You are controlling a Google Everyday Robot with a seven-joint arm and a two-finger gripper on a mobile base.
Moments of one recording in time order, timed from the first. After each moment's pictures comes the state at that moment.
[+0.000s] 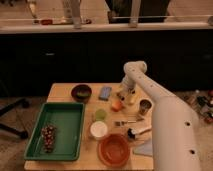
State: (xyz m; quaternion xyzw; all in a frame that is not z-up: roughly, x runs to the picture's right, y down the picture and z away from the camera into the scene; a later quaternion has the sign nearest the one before) arm 0.138 0.046 0.979 -0.30 -0.11 -0.07 0.94
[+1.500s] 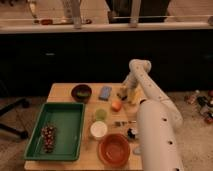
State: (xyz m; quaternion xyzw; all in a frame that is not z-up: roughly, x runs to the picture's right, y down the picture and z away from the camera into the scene) arm 0.167 0.034 1.018 -0.31 -0.14 -0.05 0.94
